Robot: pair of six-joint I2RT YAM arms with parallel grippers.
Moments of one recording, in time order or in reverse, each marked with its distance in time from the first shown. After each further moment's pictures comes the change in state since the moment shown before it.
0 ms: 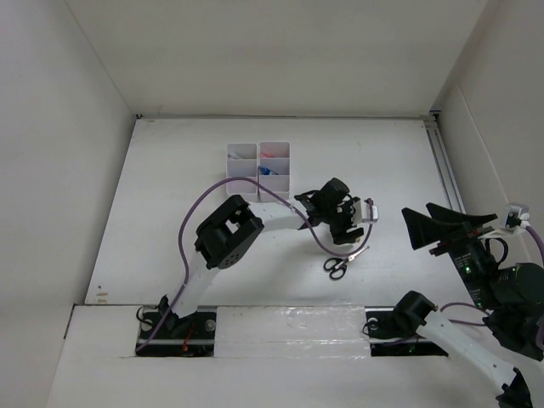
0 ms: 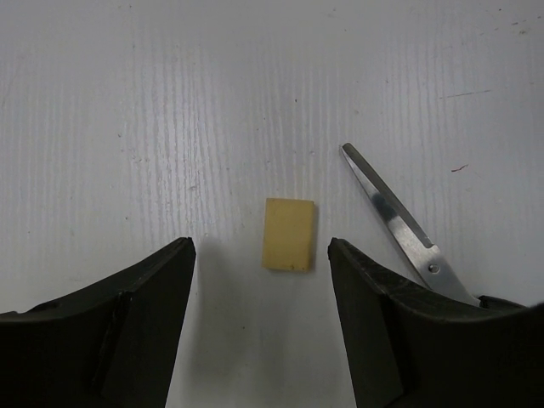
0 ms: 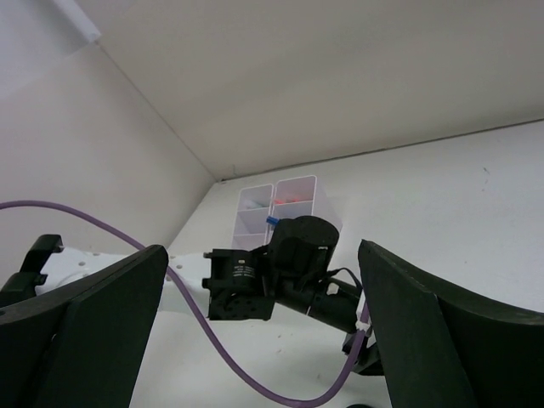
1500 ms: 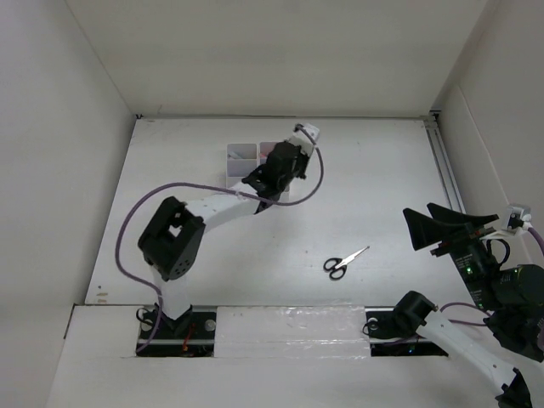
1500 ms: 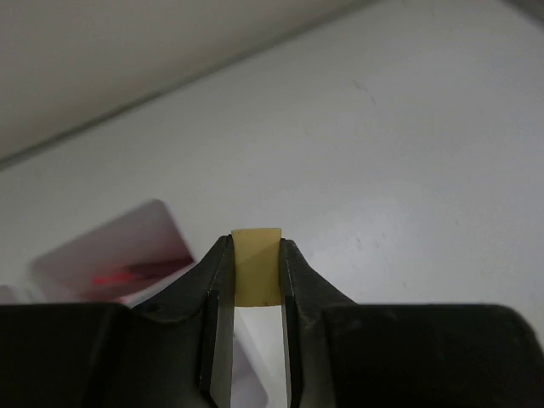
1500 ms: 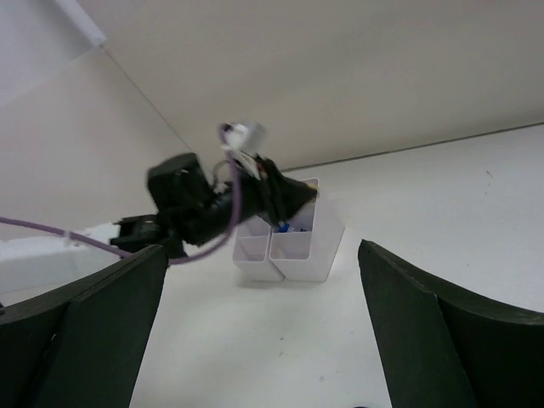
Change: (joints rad) left arm 0.196 -0.345 -0.249 0.285 -0.631 -0.408; right arm 0.000 -0.007 0.000 0.006 -0.005 0.000
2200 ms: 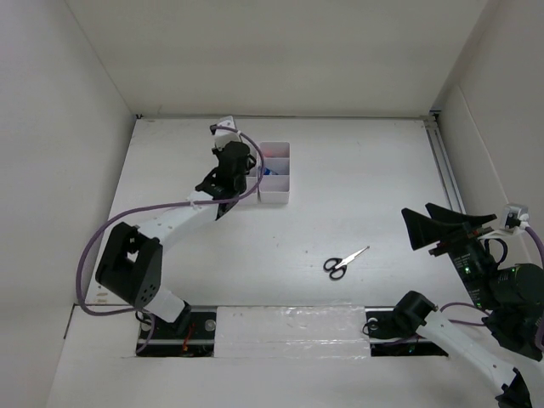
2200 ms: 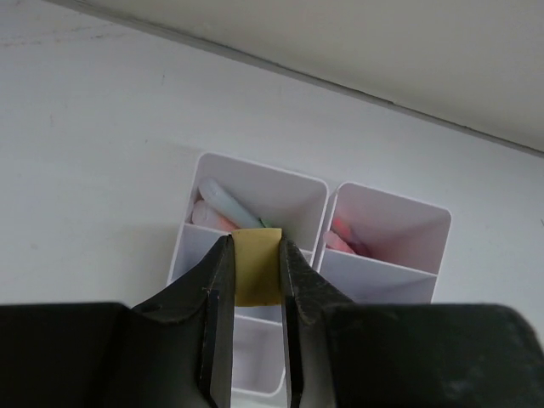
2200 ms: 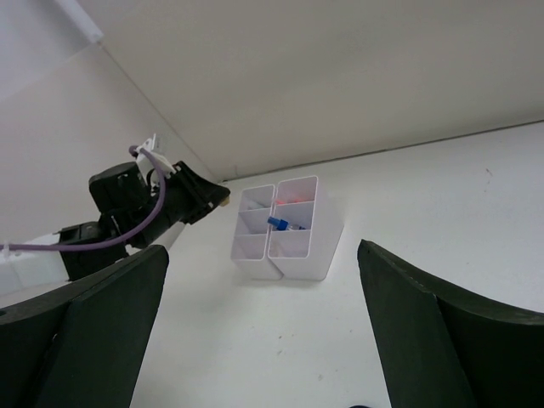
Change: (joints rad) left arm 0.228 -0.340 -0.253 -0.059 -0.481 -0.450; right arm 0.000 0.000 -0.010 0.004 -0.001 0.000
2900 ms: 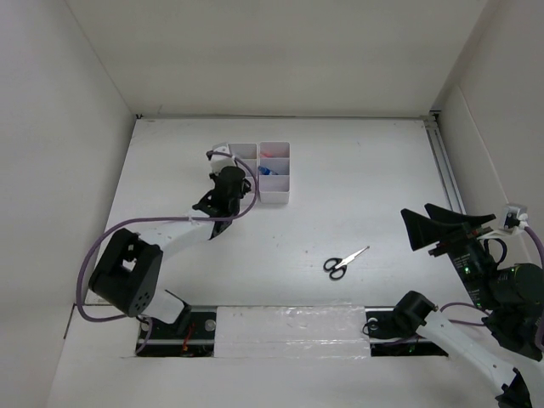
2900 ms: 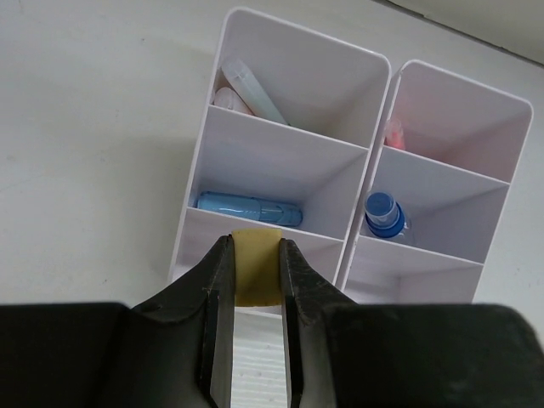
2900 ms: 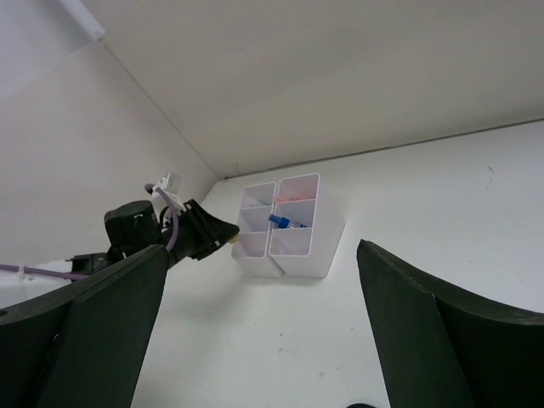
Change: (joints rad) left arm -0.002 -0.090 -0.271 0.068 0.071 -0.102; right arm 0.000 0.000 0.000 -0.005 -0.007 0.003
